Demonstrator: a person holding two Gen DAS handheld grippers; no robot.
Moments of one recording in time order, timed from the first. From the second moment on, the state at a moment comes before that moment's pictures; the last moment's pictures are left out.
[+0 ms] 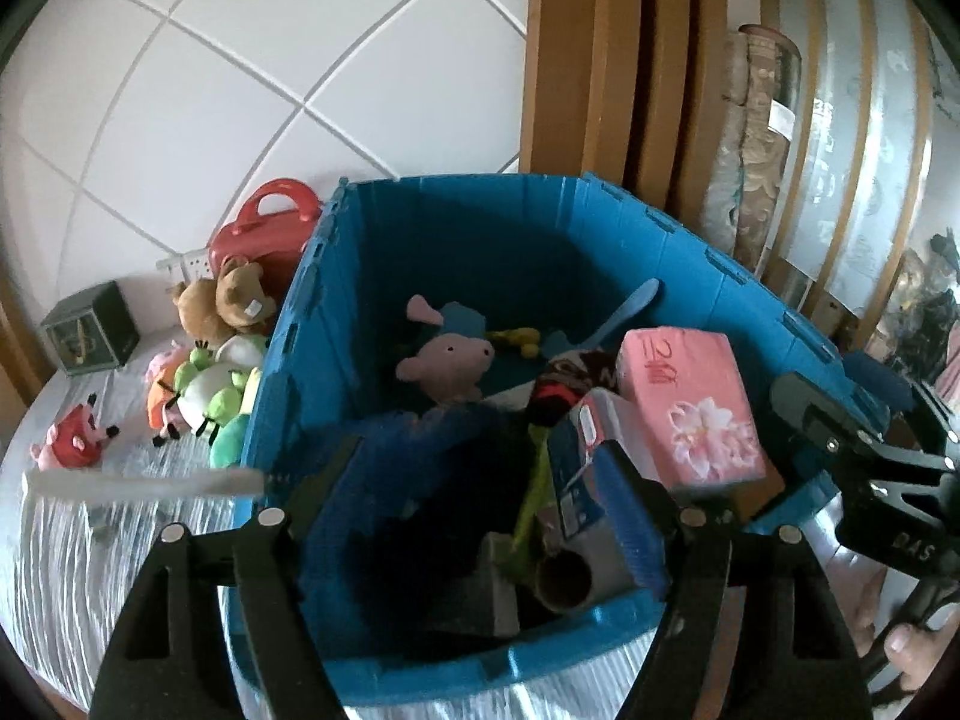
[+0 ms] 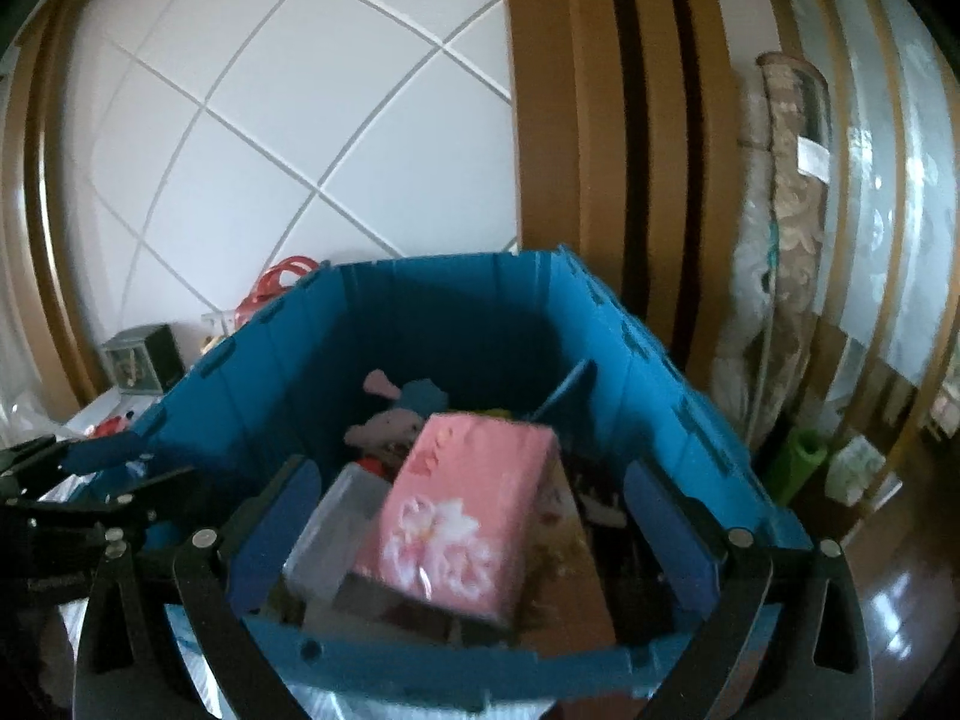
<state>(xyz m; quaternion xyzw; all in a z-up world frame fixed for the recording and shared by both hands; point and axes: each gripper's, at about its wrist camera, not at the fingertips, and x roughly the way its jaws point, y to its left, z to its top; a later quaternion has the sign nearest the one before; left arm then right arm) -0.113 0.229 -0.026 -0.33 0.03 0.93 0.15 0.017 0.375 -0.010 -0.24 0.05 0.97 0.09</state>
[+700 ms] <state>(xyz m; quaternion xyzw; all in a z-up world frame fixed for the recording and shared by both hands) -0.039 0.059 0.005 -0.27 -0.02 0.96 0.12 0.040 0.248 0.006 -0.18 0.04 0.98 0.02</state>
